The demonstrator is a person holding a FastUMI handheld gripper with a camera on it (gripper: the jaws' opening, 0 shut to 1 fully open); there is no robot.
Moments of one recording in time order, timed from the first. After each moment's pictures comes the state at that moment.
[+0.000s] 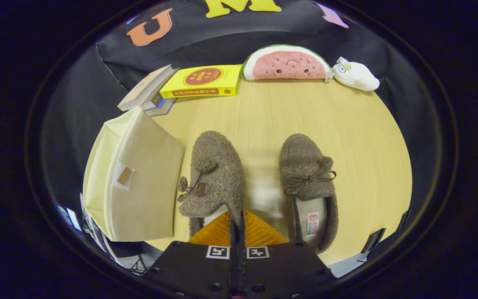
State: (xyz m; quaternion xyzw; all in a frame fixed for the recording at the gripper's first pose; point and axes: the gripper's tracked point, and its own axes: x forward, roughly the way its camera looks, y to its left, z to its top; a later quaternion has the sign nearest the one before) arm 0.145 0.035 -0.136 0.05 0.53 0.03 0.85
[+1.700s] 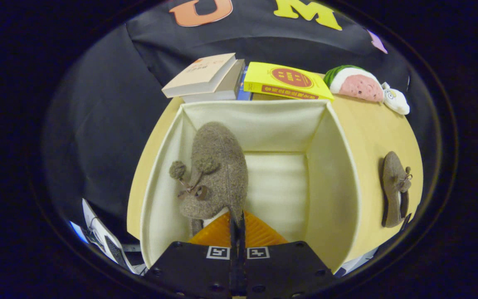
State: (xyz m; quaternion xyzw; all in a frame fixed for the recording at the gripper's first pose) arm 0.171 0.315 -0.174 0.01 0.54 0.05 0.84
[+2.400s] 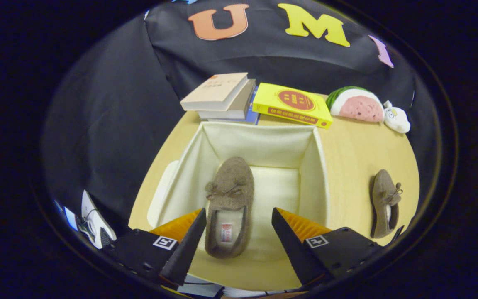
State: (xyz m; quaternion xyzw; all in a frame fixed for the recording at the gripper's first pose) arm 0.158 0.299 -0.107 0.00 0.45 0.10 0.89
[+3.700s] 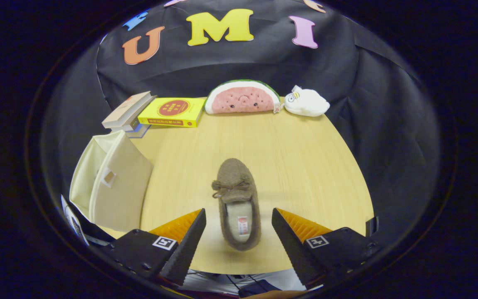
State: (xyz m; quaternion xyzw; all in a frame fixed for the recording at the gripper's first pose) arm 0.124 -0.087 -0.110 0.00 0.44 -0.06 0.89
